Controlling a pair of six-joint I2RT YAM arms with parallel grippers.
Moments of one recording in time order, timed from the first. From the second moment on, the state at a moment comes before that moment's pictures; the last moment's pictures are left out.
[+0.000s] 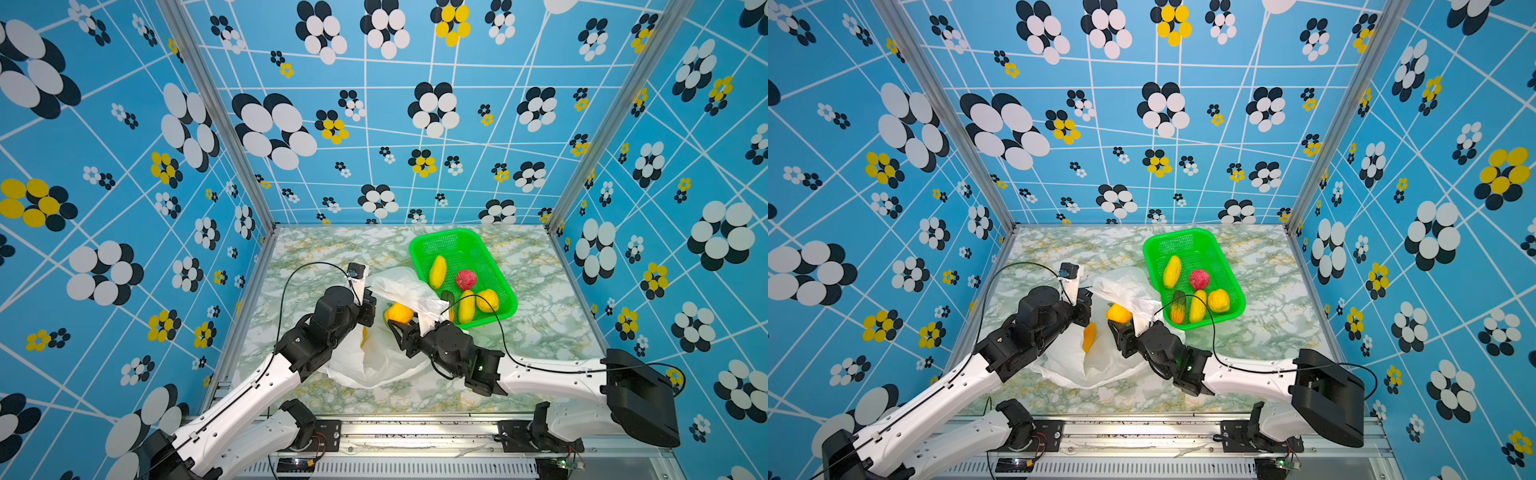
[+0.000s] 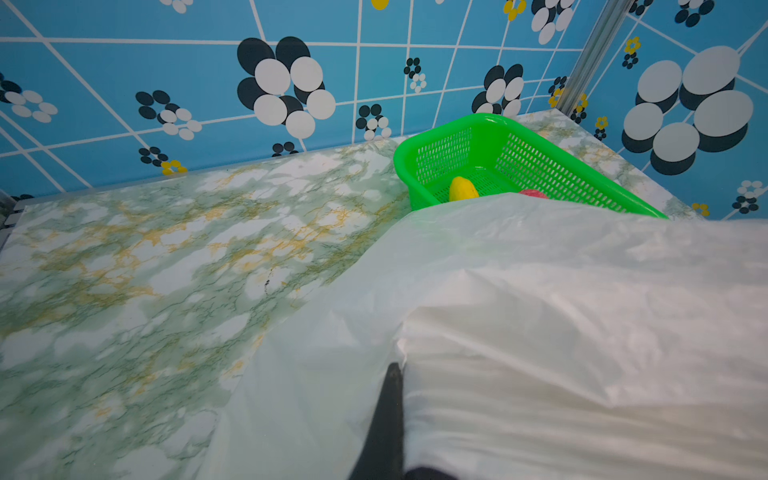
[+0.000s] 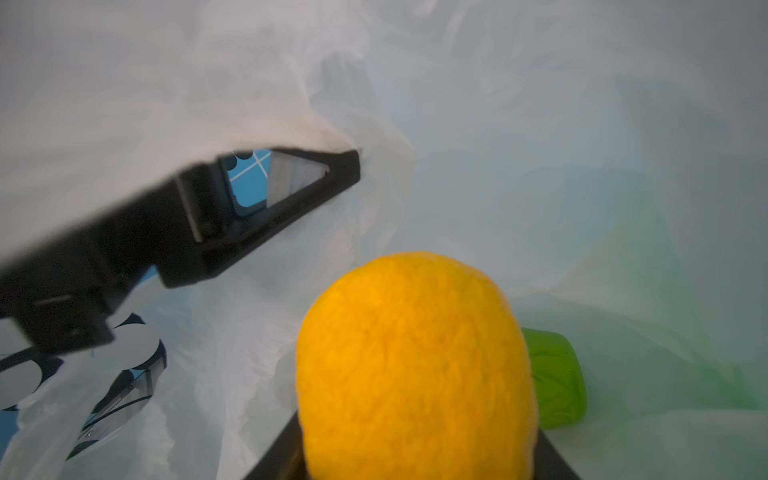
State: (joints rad) left arm -0.65 0.92 0.77 -0.24 -0.21 -0.18; right arm 1.15 1.42 0.67 0.52 0.36 0.44
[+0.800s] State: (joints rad) left arm -0.65 0.87 0.77 -0.27 -0.26 -0.18; right arm 1.32 1.33 0.72 0.48 0.35 0.28
